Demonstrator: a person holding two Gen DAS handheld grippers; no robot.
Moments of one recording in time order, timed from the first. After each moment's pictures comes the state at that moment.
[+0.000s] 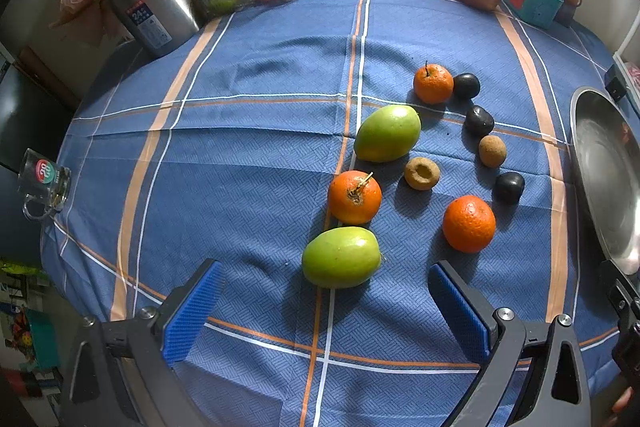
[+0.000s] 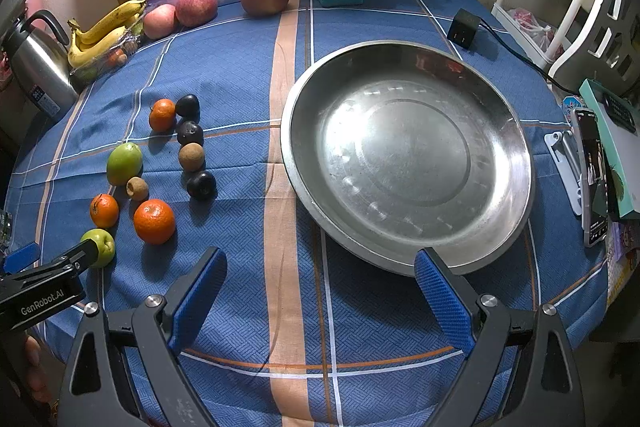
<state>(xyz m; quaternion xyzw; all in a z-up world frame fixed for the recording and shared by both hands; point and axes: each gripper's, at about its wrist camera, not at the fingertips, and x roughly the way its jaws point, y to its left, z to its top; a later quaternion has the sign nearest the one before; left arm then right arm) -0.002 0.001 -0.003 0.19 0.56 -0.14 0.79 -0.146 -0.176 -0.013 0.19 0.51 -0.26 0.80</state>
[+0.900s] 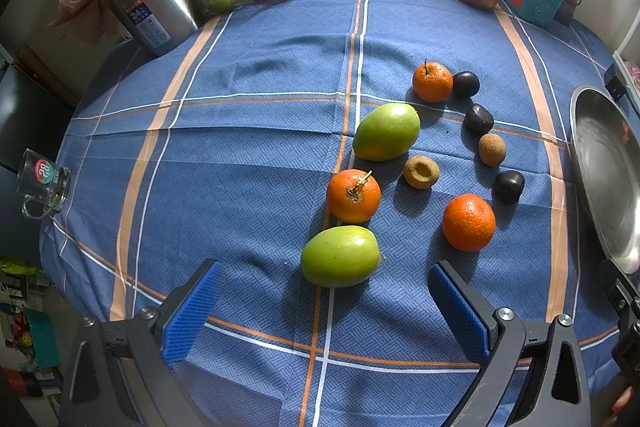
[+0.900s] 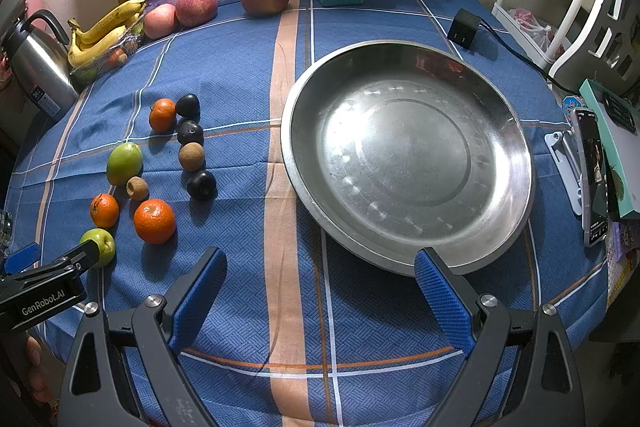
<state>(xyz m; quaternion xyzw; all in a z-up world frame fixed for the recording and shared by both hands) -0.003 0.002 -0.005 0.19 0.56 -0.14 0.79 -0.145 -0.176 -0.014 0.19 0.51 -0.26 0.80</state>
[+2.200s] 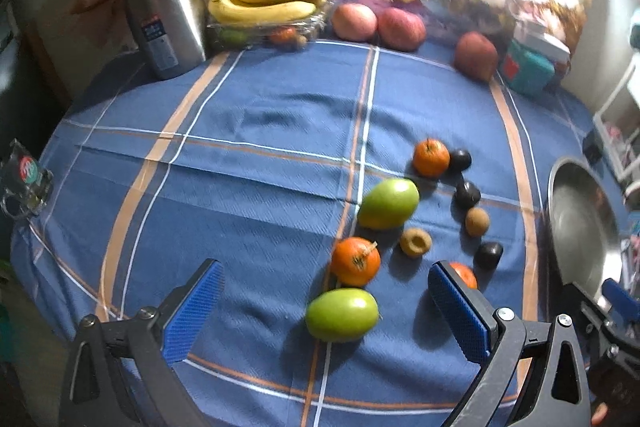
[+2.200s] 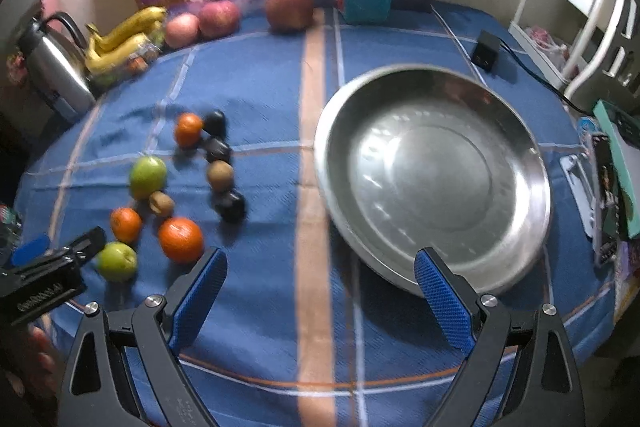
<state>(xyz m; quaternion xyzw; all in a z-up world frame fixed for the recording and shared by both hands) 0.025 0.027 0.017 0.08 0.52 -0.18 0.83 -0.120 -0.162 0.001 0.19 0.48 -0.23 0.83</state>
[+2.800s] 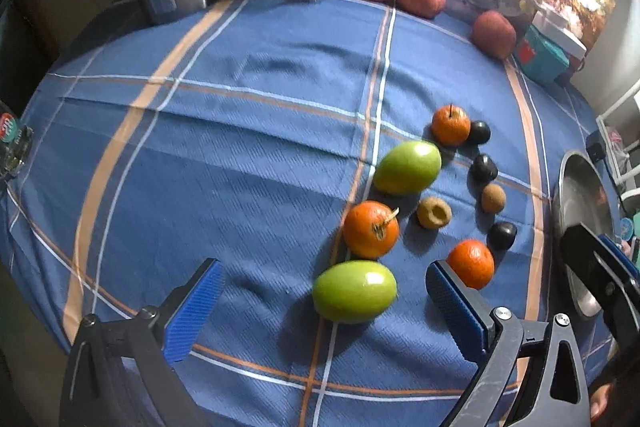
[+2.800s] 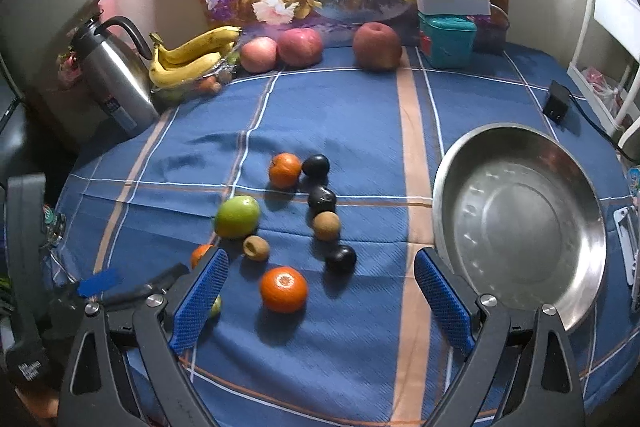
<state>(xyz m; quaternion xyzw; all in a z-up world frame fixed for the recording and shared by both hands) 0.032 0.036 -0.016 0.07 0.58 -0.18 0.79 -0.069 -0.126 0.016 0.18 0.44 -0.16 0.86</state>
